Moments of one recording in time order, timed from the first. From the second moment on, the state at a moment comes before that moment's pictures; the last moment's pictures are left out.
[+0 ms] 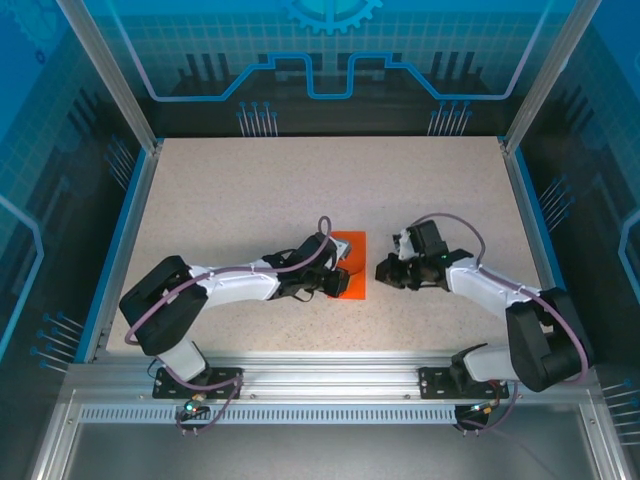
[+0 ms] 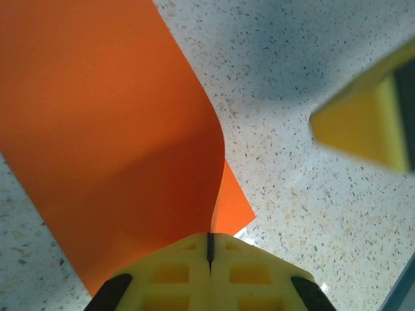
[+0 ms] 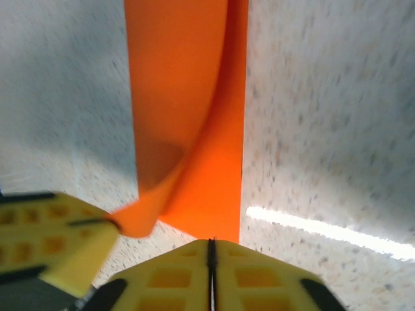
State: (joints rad) left arm -0.82 1.64 0.86 -0.06 0.17 -0.51; right arm 0.37 1.34 0.62 -0.32 -0.48 0.64
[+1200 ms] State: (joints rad) left arm -0.74 1.63 0.88 -0.14 0.18 -0.51; right arm 0.55 1.58 0.73 -0.37 -0.32 0.66
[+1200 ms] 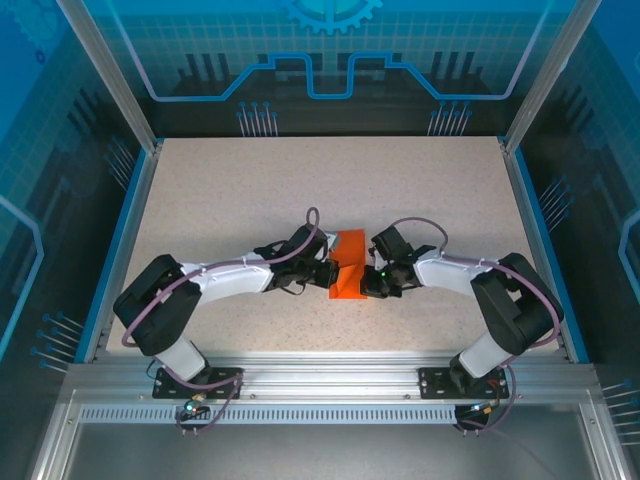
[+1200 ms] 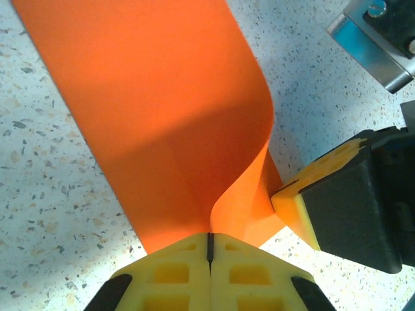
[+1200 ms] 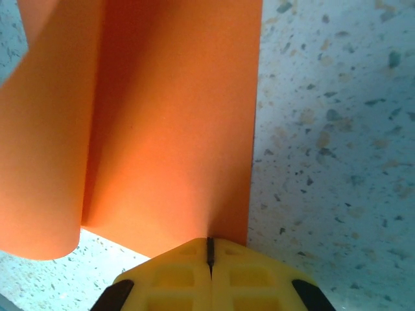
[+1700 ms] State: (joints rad) left arm -0.72 1.70 0.93 -0.16 0.18 -0.51; right arm 0.55 1.58 0.76 -0.44 -0.26 0.63
